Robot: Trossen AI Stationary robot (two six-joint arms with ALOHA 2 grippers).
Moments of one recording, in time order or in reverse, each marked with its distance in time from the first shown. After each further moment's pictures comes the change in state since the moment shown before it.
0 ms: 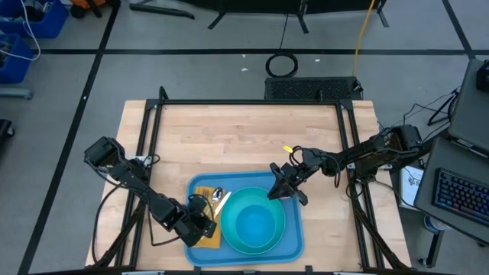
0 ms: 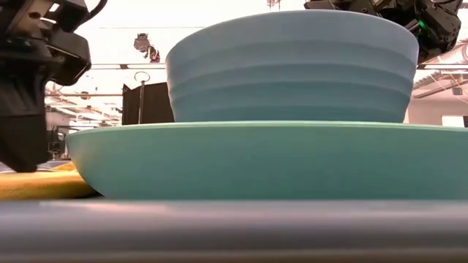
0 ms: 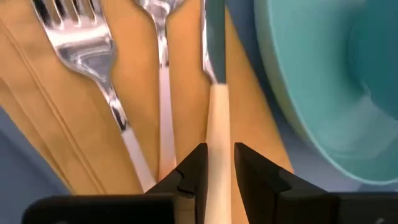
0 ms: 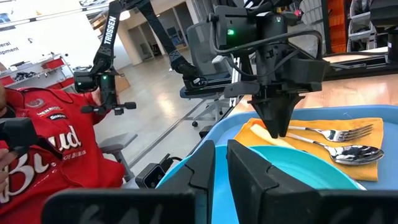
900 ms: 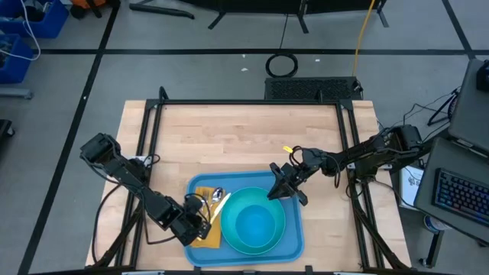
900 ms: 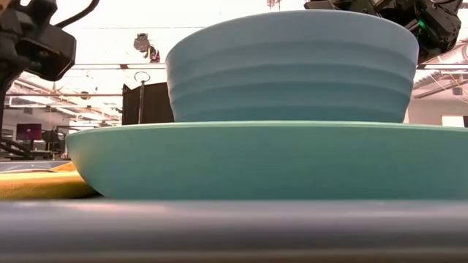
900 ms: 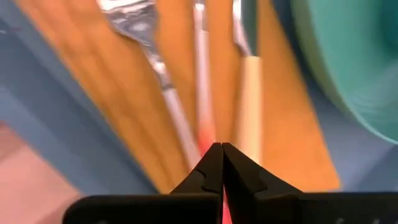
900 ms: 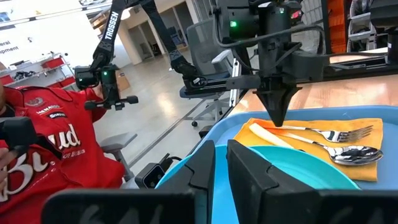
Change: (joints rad) left arm -0.013 -0.061 0.000 -0.124 0.107 0.009; right arm 0.000 0.000 0.000 -0.001 0.000 -0.004
